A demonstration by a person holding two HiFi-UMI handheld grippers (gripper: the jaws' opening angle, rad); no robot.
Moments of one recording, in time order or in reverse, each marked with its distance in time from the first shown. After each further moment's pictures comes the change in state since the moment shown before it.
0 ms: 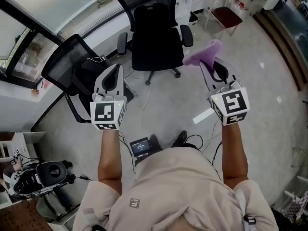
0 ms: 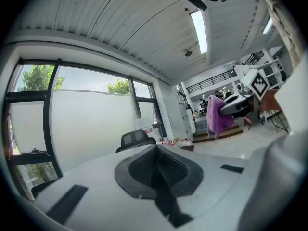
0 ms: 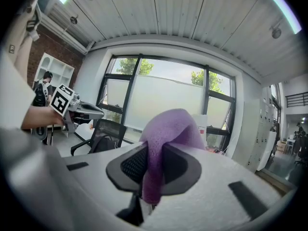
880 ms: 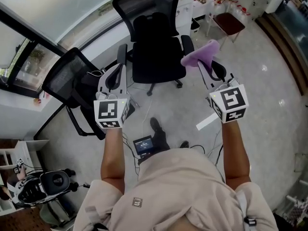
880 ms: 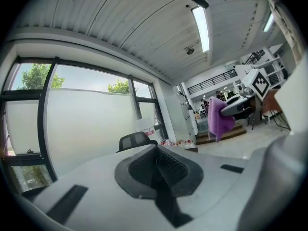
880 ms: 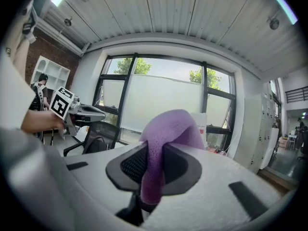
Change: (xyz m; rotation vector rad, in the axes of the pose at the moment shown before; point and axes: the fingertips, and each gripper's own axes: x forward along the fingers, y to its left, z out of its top) left arm 0.102 0.022 0.001 0.003 -0.019 0.003; right arm 0.080 -0.059 -0.005 0.027 -0.006 0.003
